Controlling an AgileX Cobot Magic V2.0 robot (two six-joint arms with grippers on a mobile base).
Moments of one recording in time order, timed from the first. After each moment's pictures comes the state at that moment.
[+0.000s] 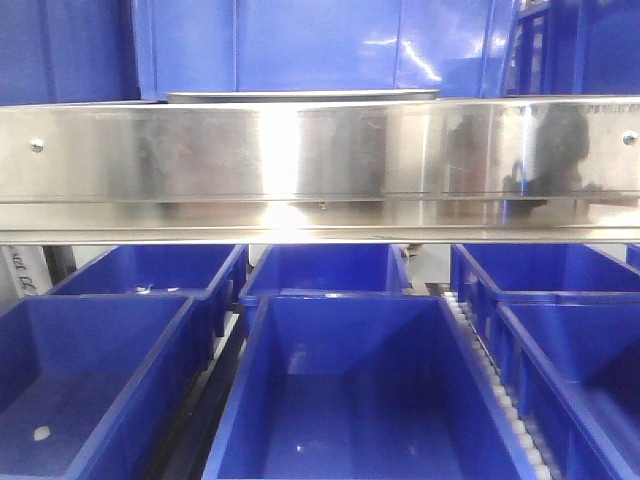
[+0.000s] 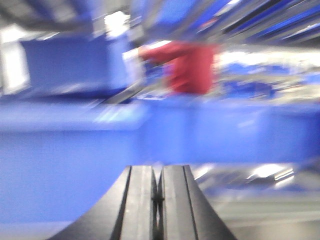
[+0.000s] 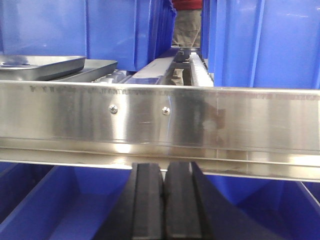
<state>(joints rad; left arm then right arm) -0.12 0.16 -0.27 -0.03 0.05 0.02 0.01 0.01 0.00 -0.01 0.16 0.04</state>
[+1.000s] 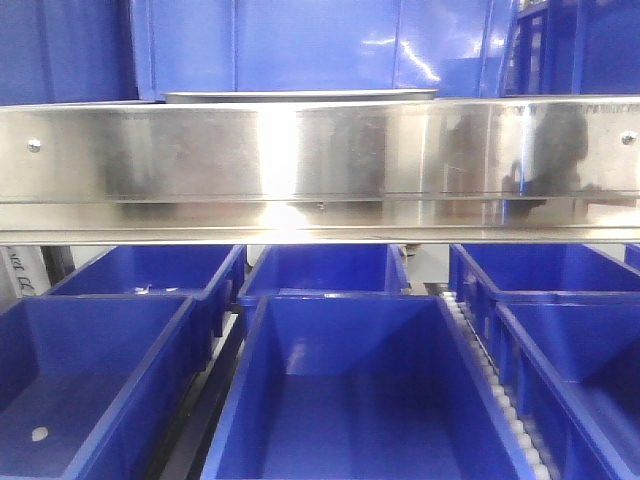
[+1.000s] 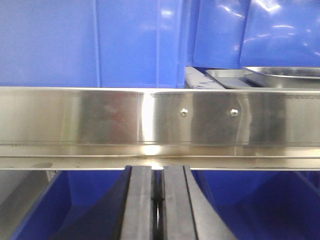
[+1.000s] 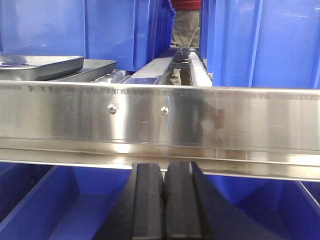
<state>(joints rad) -0.04 0.01 0.00 -0.01 0.12 0.03 0.01 0.01 0.00 -0.01 0.16 0.04</state>
